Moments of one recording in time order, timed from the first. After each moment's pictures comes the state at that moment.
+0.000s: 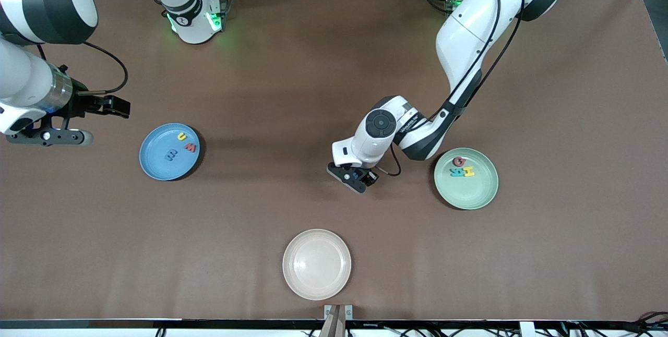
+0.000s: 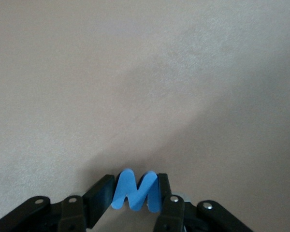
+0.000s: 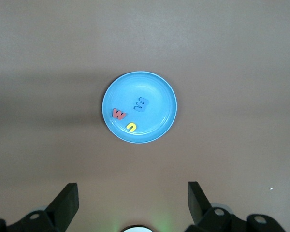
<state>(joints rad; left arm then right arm) -0.41 0.89 -0.33 -1.50 0.29 2.49 -0.18 0.05 0.11 0.04 -1.62 -0.10 1.51 0.09</state>
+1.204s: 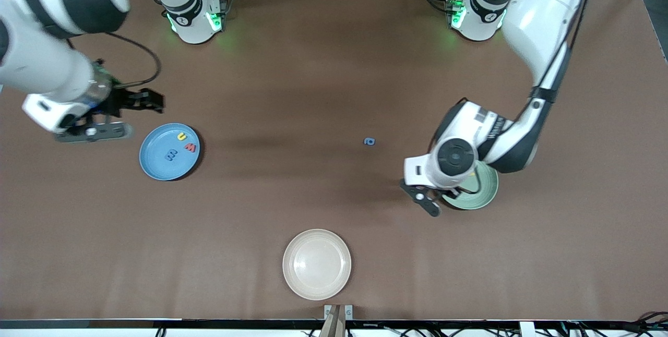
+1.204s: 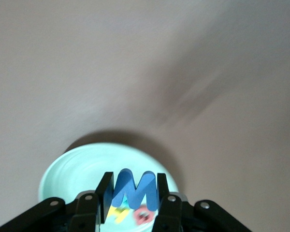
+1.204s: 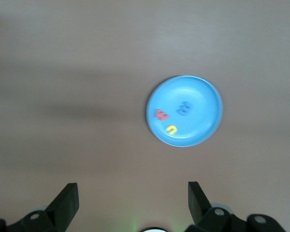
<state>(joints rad) -0.14 0.68 -0.31 -1.45 0.32 1.94 0.28 0.13 0.11 0.14 -1.61 -0.02 1.53 0.12</state>
